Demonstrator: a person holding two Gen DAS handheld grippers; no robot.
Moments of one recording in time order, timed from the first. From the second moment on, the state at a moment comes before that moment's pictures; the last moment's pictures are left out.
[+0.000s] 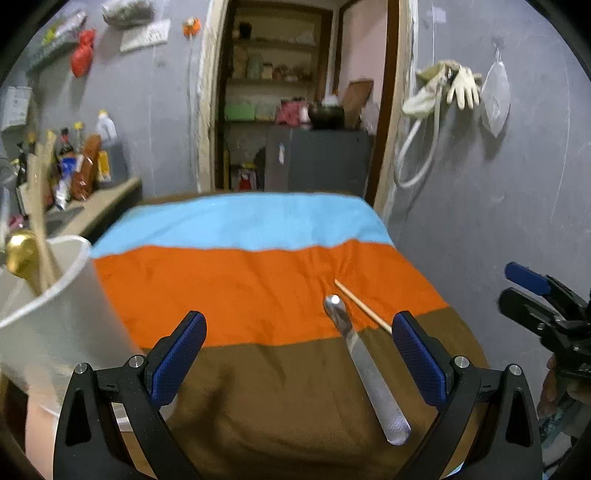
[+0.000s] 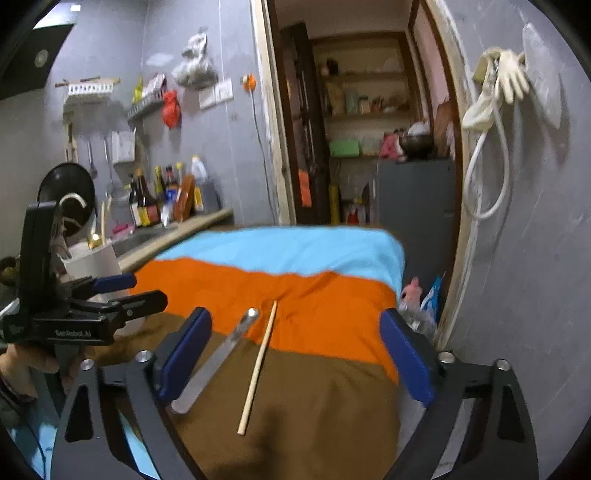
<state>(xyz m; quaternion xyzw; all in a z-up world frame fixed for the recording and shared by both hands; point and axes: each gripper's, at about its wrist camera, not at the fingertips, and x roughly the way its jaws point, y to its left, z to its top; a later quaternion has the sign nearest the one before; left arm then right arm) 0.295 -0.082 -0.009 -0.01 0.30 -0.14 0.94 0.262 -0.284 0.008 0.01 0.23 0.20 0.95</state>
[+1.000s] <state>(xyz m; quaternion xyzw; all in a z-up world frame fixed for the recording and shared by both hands) 0.359 -0.099 -0.044 -0.06 0.45 -0.25 0.85 0.297 -0.251 -0.037 -0.05 0.39 0.25 0.88</state>
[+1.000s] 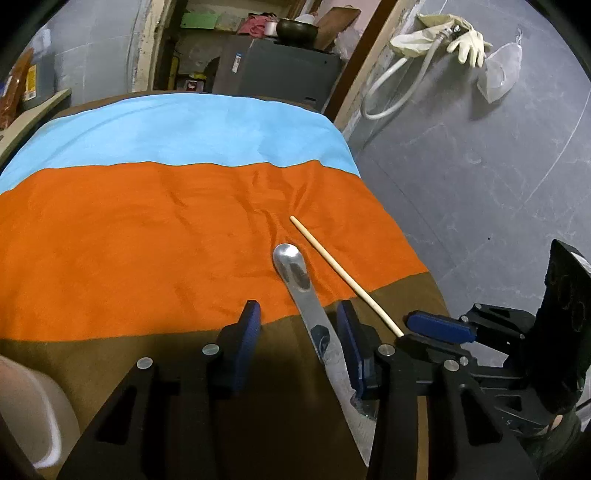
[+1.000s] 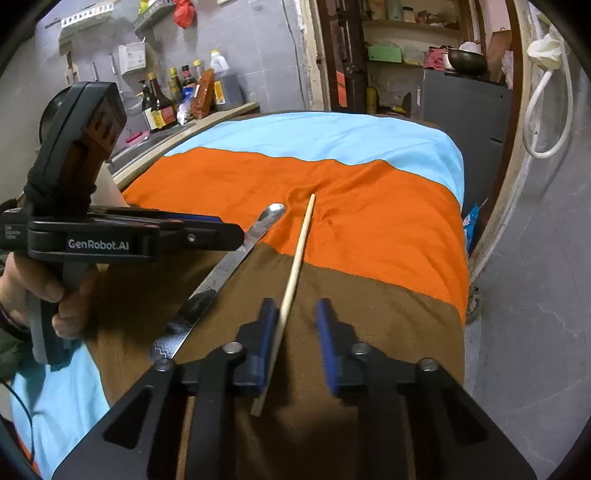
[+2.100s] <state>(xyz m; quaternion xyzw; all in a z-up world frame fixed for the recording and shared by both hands) 0.345 -0.115 -0.042 0.11 0.48 -0.23 0.84 0.363 -0.228 -0.037 -0.05 0.45 0.25 0.86</state>
